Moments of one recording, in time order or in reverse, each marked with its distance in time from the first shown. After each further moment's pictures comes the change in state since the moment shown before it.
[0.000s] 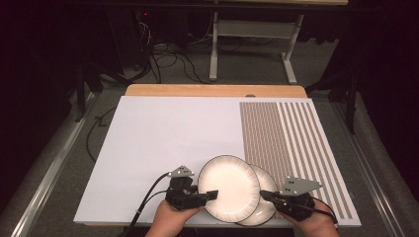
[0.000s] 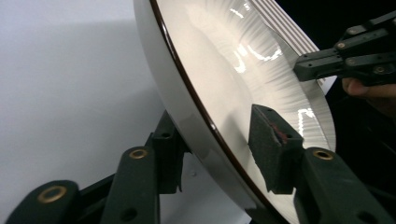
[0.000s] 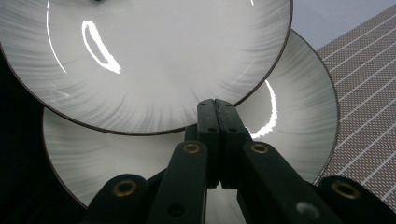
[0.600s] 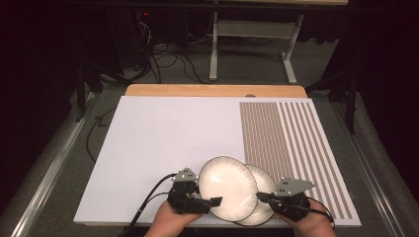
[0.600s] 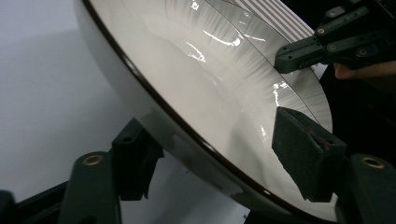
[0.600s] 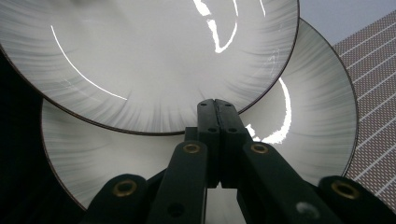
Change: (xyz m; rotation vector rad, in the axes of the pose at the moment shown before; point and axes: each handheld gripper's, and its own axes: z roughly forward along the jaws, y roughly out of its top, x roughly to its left) left arm -0.006 -0.001 0.001 0.035 -0.016 0.085; right arm 0.004 0.002 0.010 0.039 0.018 -0.023
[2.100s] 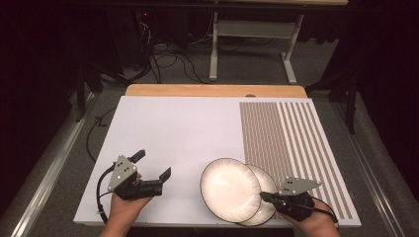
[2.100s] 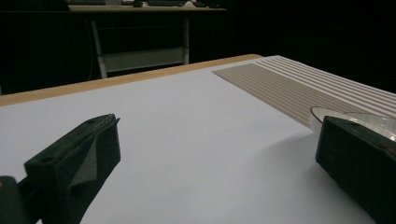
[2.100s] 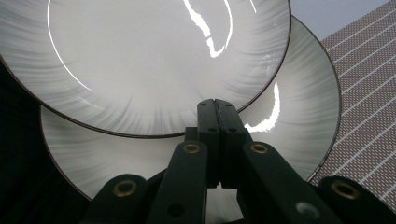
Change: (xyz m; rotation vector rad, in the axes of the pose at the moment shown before) left arm 0.048 -0.011 -0.102 -0.497 0.413 0.243; right arm -0.005 -0.004 -0.006 0.002 0.000 0.022
